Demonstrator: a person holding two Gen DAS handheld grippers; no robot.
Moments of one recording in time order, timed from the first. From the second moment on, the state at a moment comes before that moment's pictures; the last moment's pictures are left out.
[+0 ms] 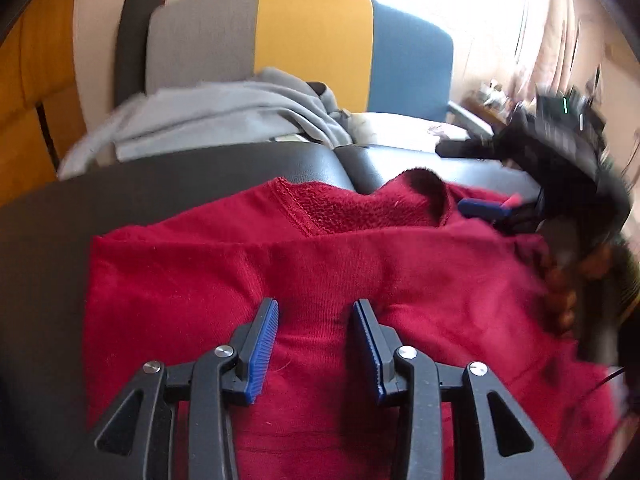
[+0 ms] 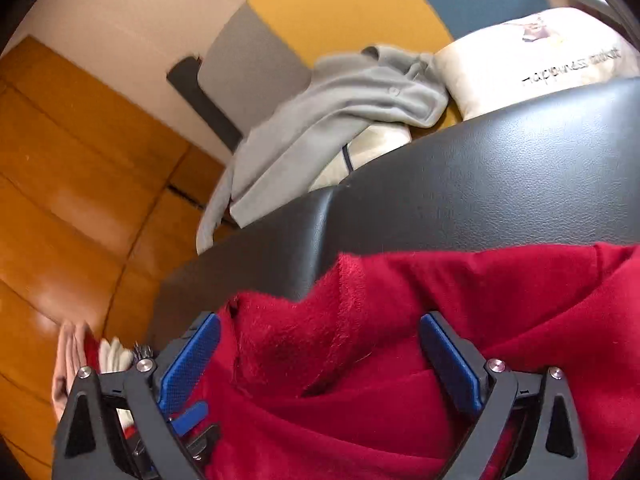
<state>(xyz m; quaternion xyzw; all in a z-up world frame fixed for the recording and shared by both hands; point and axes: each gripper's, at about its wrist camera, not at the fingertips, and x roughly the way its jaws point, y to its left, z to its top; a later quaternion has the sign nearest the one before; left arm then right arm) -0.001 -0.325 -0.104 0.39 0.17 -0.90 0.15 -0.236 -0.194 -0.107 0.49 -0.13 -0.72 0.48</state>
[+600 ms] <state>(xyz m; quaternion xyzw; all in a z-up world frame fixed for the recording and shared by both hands) -0.122 -0.360 -0.115 0.44 0.07 -0.86 0.24 -0.221 -0.180 -0.108 0.43 -0.15 -0.74 0.50</state>
